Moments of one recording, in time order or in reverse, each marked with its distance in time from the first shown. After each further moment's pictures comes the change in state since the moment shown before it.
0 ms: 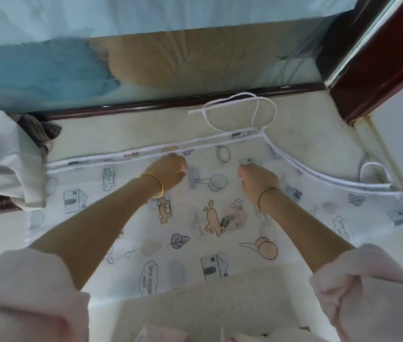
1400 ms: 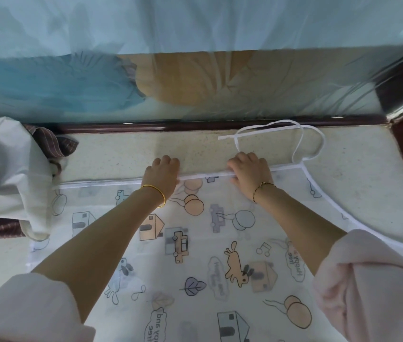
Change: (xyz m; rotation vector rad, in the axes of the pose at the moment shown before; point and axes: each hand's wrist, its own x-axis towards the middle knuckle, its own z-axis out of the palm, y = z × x) left_hand 0.062 -0.084 -0.015 0.267 0.154 -0.197; right_hand 0.152 -0.046 -0.005 -0.110 0.183 -0.327
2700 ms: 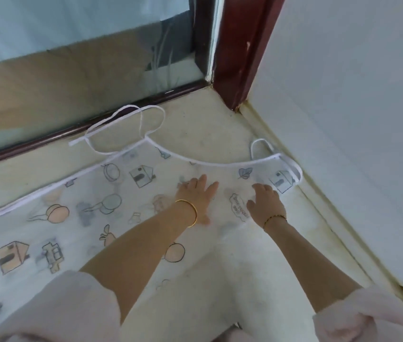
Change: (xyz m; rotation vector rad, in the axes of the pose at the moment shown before) left_hand -0.088 0.350 0.036 0.339 -0.294 0.680; right_hand -0.337 0.144 0.031 0.479 -0.047 1.015
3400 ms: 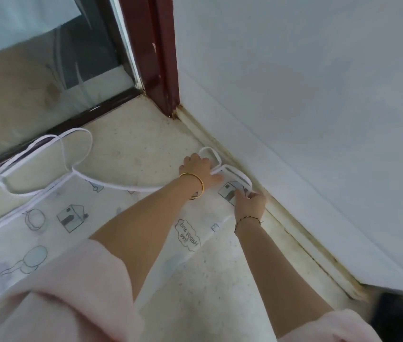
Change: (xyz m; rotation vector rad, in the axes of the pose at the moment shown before) left_hand 0.144 0.106 -0.082 -0.318 0.046 -0.097; right_hand 0.033 0.062 -0.025 1.258 0.313 0.638
